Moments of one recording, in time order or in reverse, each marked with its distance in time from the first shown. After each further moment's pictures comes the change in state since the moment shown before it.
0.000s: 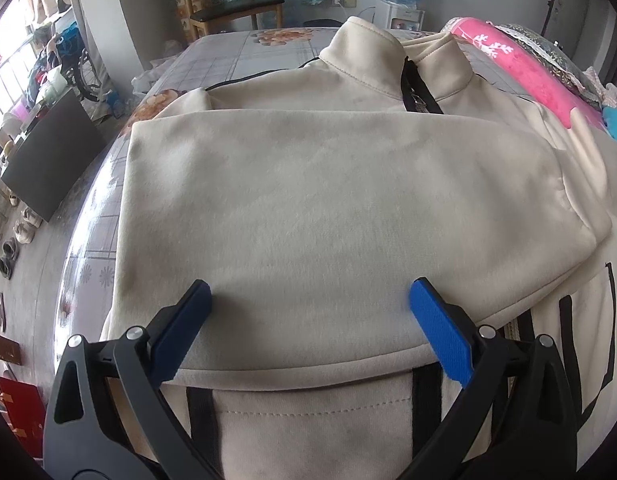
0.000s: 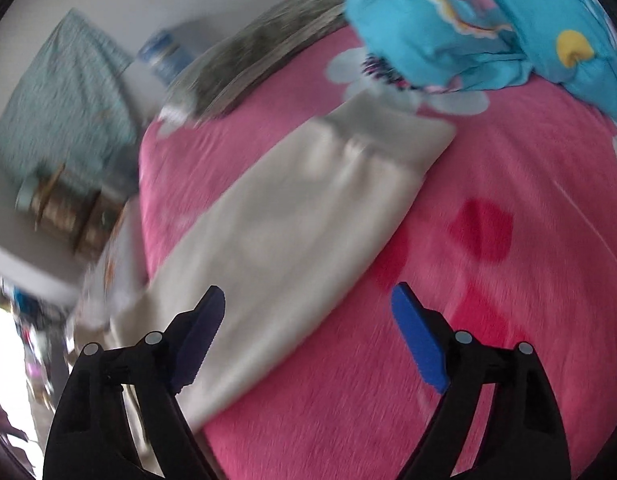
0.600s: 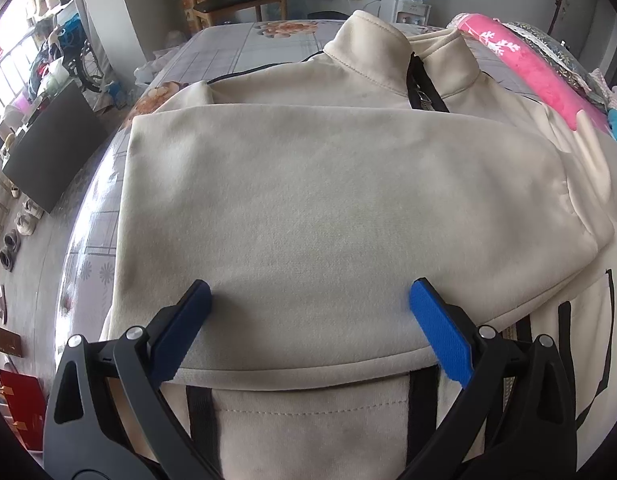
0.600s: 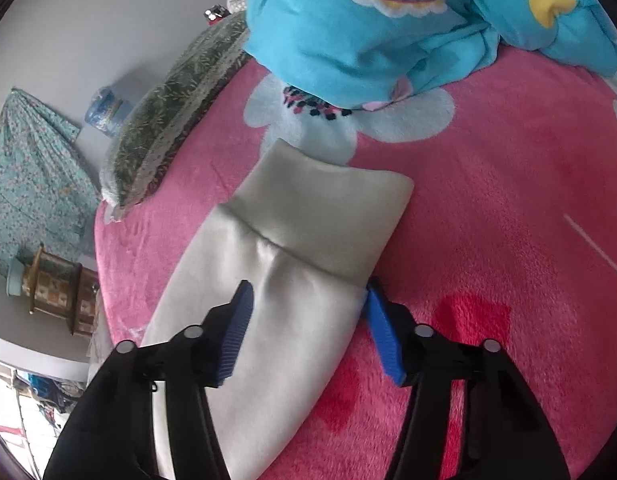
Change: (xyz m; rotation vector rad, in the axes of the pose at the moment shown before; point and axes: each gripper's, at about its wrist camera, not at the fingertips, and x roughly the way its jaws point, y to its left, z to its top) left arm 0.003 -0.001 0.004 -0.019 0.033 0.009; right arm 0.054 -0.045 0.051 0.207 -0.043 -0.041
